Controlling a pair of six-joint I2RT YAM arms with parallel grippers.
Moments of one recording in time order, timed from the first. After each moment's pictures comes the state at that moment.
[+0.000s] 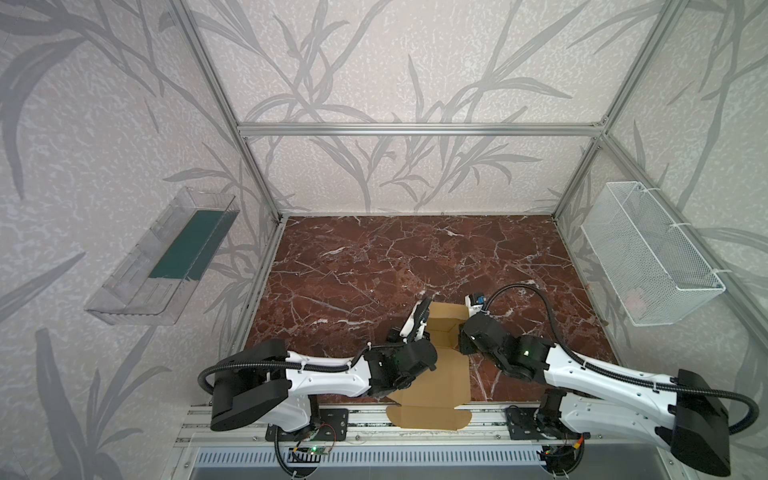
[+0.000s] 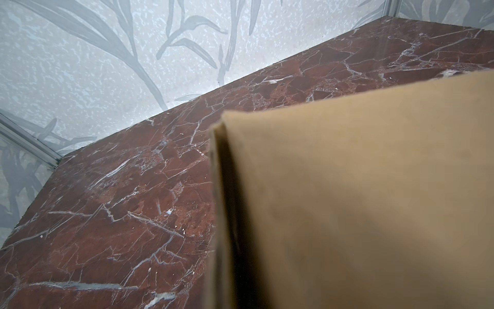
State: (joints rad) left arm -1.26 1.41 0.59 0.21 -0.99 -0.27; right arm 0.99 1.05 0.58 -0.36 0.38 0.71
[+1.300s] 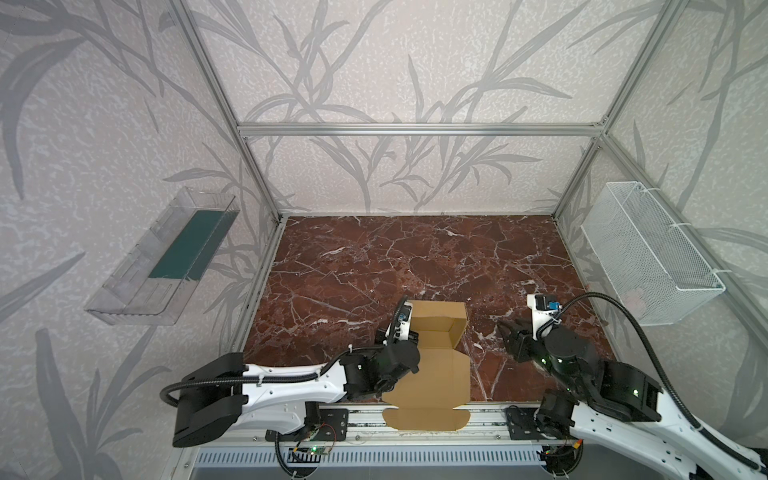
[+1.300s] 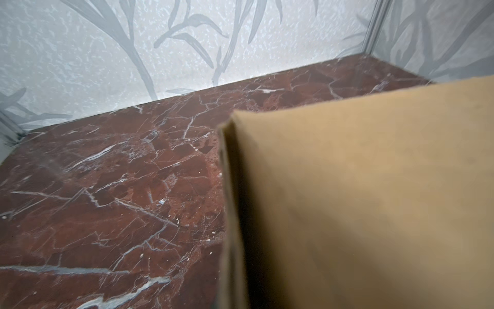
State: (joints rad) left arm -1.25 1.17 0.51 0.13 -0.88 -0.39; right arm 0.99 0.45 0.71 -0.81 0.49 0.62
